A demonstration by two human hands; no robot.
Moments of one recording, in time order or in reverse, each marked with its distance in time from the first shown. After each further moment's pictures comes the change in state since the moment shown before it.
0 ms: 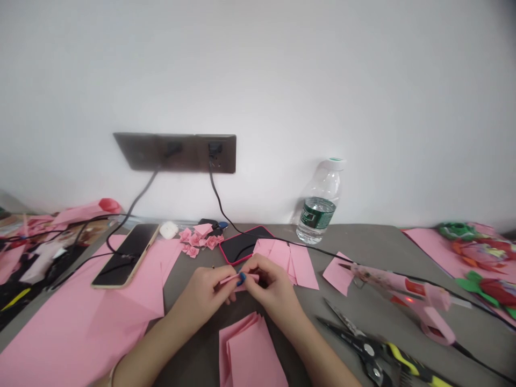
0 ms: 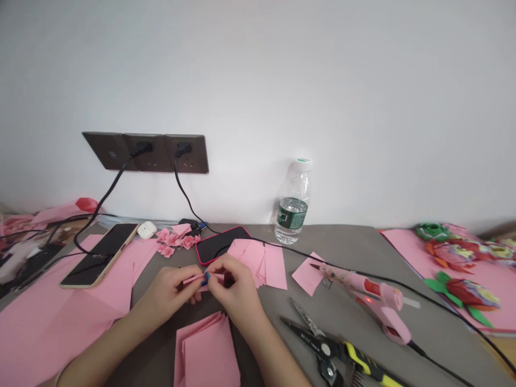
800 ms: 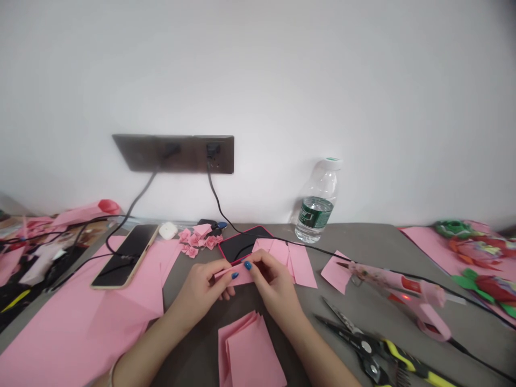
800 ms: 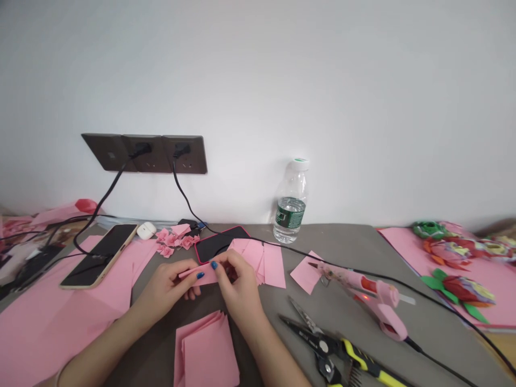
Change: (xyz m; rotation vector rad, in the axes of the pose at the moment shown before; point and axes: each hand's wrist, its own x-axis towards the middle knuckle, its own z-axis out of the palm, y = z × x) left_hand 0.003 -0.004 -0.001 -0.198 0.047 -0.108; right_hand -0.001 0.006 -0.002 -0.080 0.103 -0.046
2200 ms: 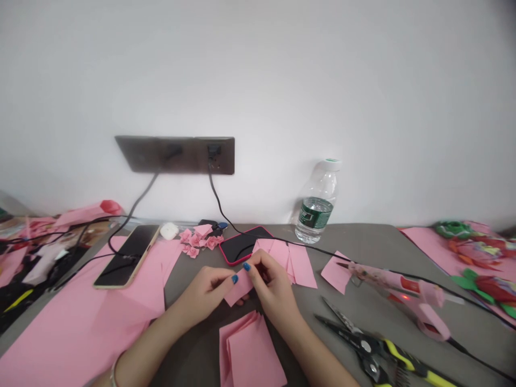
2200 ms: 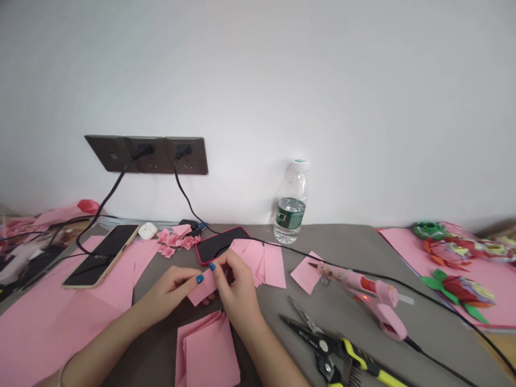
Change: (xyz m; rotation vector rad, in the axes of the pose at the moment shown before) left_hand 0.000 0.005 -0.002 -0.096 -0.176 0.064; right_hand -0.003 -0.012 0.006 0.125 -0.026 0.063
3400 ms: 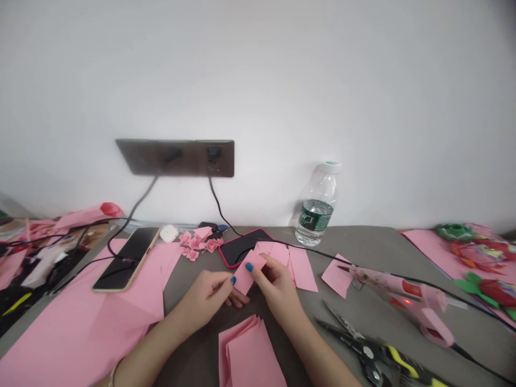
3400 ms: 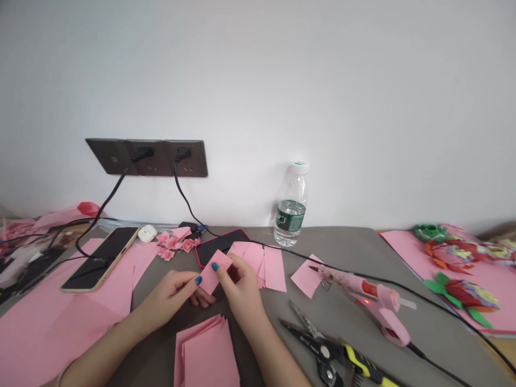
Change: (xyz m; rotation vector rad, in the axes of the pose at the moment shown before) left_hand 0.000 -0.009 0.006 -0.065 0.025 -0.084; right_hand 0.008 0.016 -0.007 0.010 0.059 0.042
